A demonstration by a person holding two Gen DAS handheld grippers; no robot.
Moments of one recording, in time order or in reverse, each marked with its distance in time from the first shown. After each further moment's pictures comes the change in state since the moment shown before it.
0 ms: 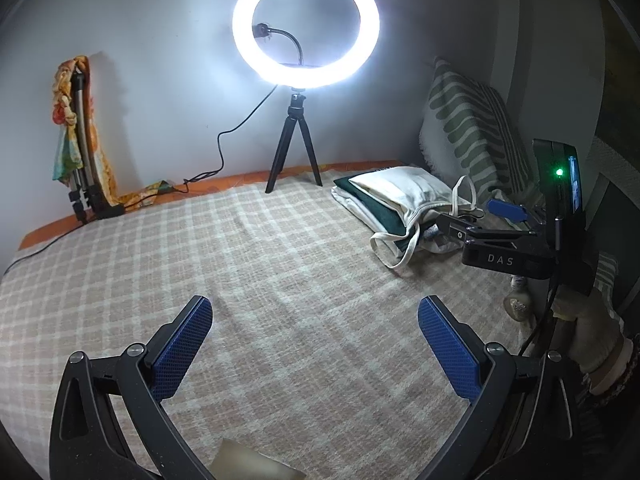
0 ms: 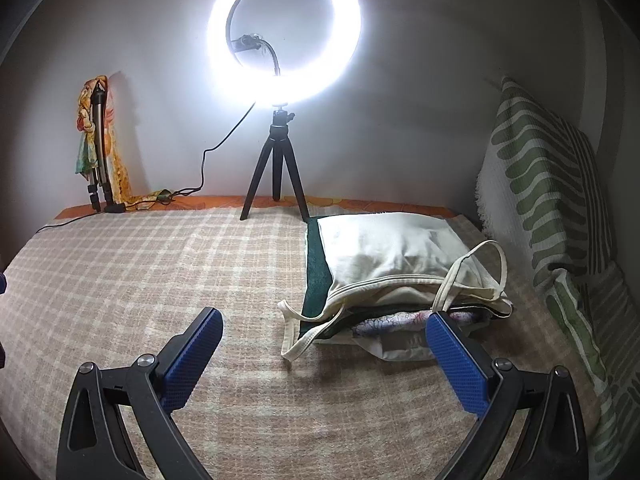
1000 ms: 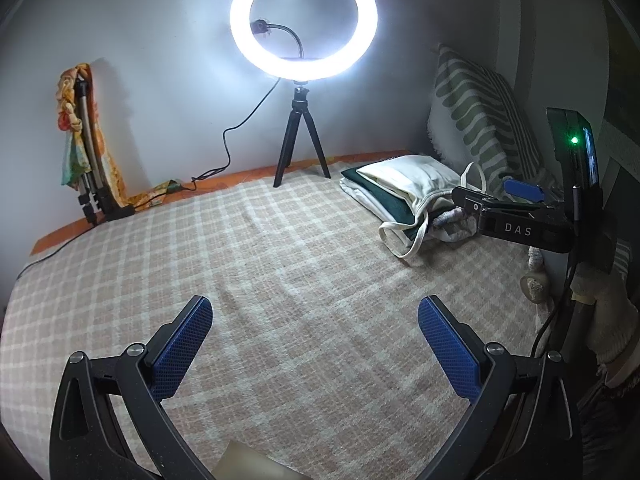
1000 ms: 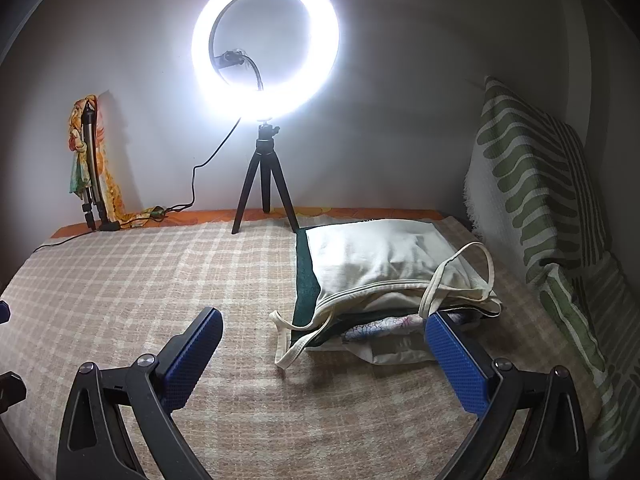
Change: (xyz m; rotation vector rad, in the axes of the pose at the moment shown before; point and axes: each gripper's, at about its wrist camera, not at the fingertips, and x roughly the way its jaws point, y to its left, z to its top) left arm 0.002 -0.004 -0.001 0.051 0.024 0.047; right arm -0.009 -0.010 0.005 0.049 -0.023 -0.021
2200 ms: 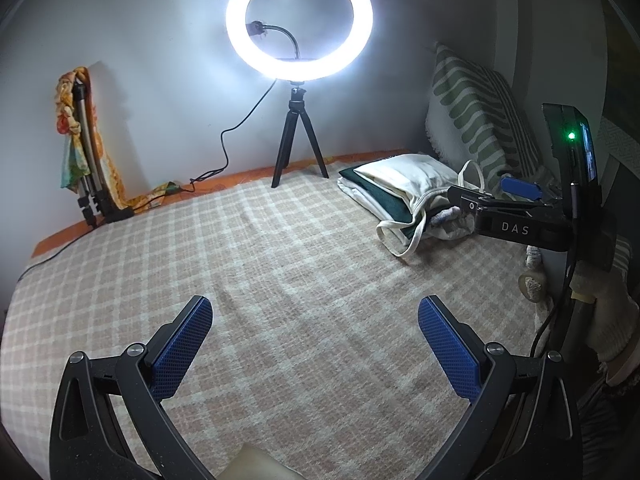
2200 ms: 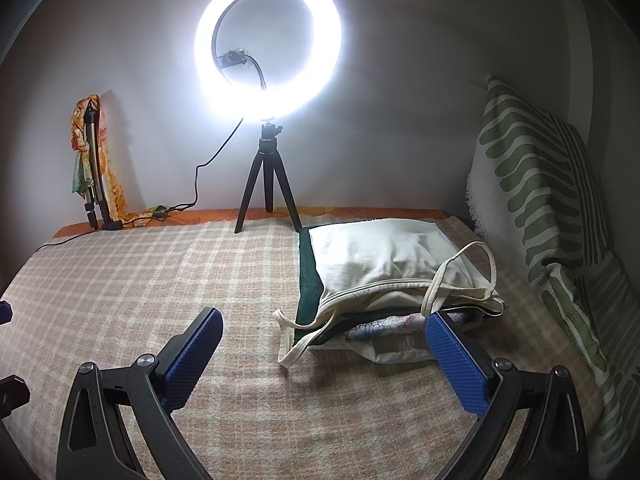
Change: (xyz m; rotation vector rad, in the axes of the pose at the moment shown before) left arm -0.001 -0.005 -0.002 0.006 -0.011 0.013; right arm -0.001 0.002 -0.001 0.000 0.002 0.004
